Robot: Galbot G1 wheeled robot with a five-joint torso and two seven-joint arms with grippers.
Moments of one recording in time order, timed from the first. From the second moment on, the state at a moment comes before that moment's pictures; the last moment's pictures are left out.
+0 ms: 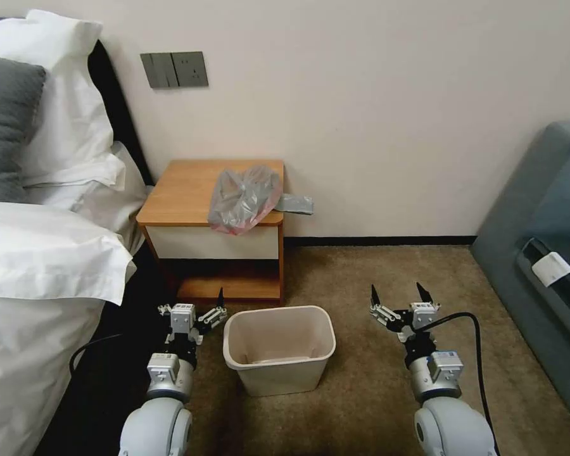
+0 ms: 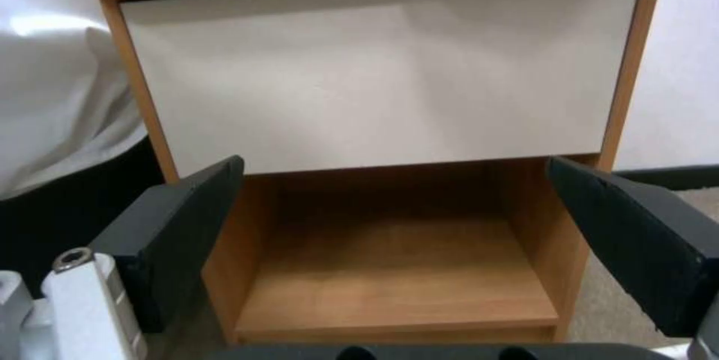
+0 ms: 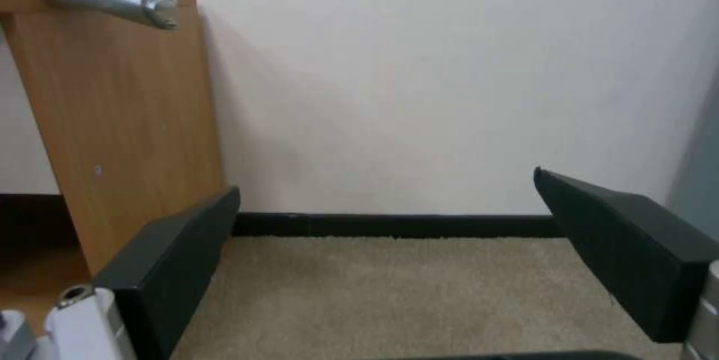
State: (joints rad) left arm 1.55 -1.50 -0.55 -2.00 0.00 0.00 0.00; right arm -1.55 1.50 0.55 2.00 0.00 0.00 0.00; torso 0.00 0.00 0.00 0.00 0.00
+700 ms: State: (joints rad) left arm 1.55 -1.50 -0.55 -2.00 0.00 0.00 0.00; right arm -1.55 1.50 0.55 2.00 0.00 0.00 0.00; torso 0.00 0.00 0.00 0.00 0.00
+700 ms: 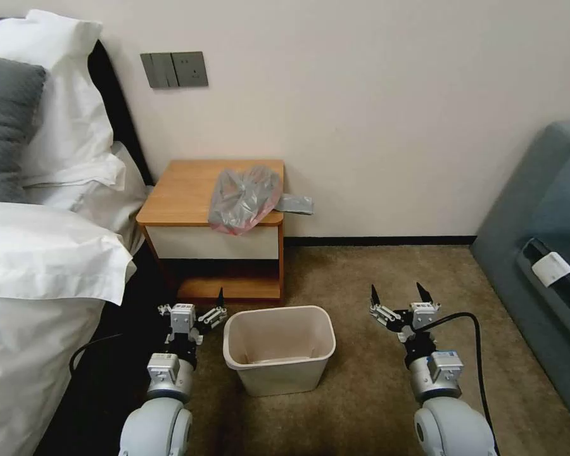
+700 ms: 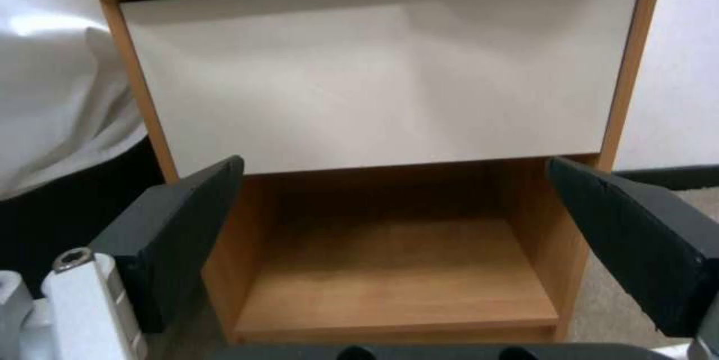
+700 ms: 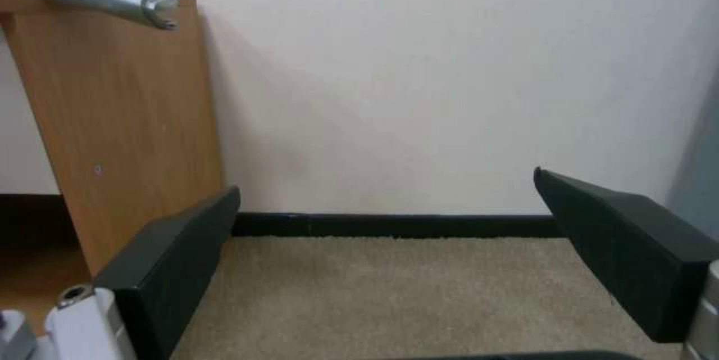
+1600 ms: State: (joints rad) left arm 1.55 -1.50 -0.55 -2.00 0.00 0.00 0.00; right arm -1.55 1.50 0.55 2.00 0.00 0.00 0.00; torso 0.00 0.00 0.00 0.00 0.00
